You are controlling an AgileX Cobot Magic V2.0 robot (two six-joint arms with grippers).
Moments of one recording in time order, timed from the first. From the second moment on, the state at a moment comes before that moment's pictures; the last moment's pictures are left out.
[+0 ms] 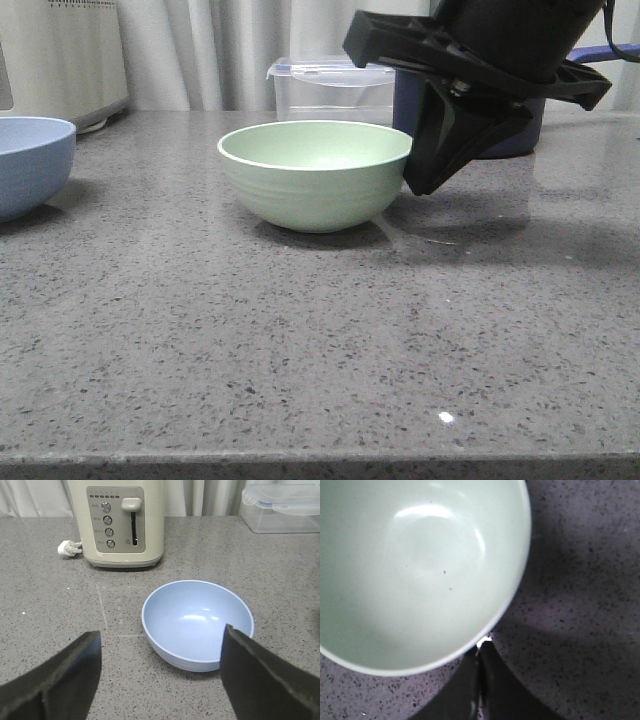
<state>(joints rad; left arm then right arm) -0.05 0.46 -0.59 -0.01 0.54 -0.05 0.55 1.51 -1.14 0.20 0.73 0.12</state>
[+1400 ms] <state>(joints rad) -0.05 1.47 -1.19 0.06 0.90 -0.08 0.55 1.51 -1.14 0.20 0.73 0.12</state>
